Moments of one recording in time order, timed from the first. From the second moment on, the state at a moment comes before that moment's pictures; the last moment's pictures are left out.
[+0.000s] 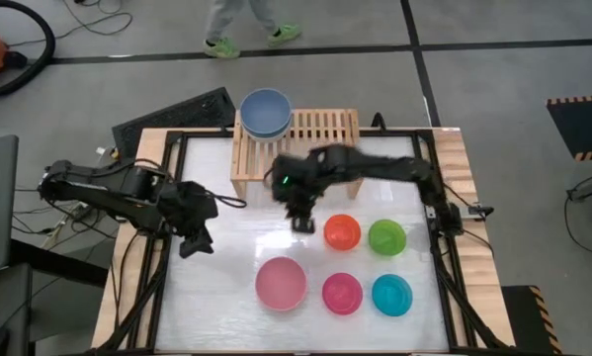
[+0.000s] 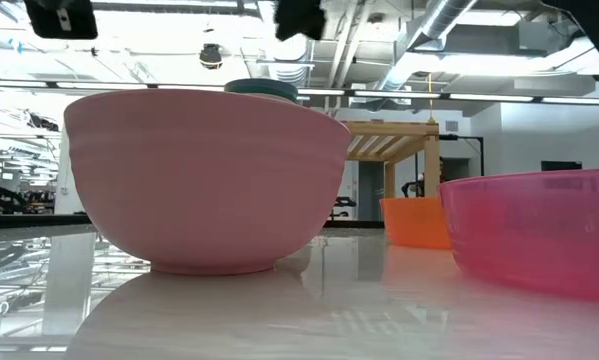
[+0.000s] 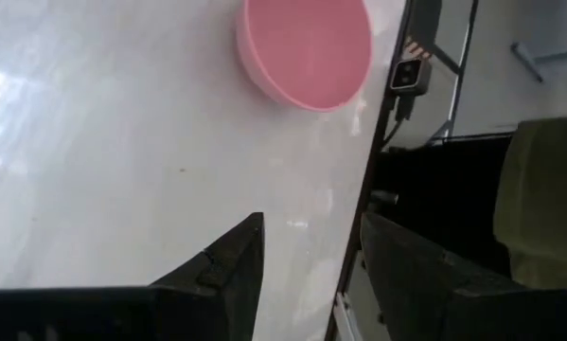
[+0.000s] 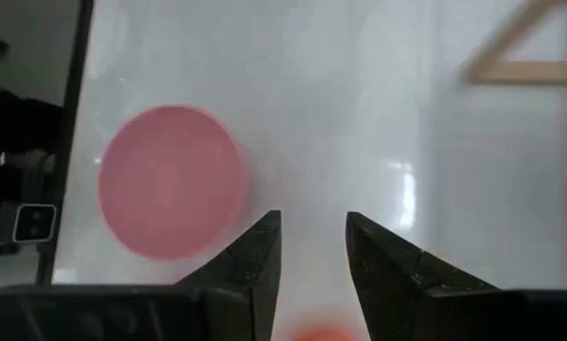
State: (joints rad) left arm -0.17 0.97 1.08 -1.03 0.33 -0.71; right arm 0.01 2.11 2.33 -1.27 -0.18 0.00
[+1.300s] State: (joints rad) left arm -0.28 0.72 1.08 -1.04 -0.02 -0.61; right arm 0.20 2.37 2.33 -1.09 -0.07 0.32
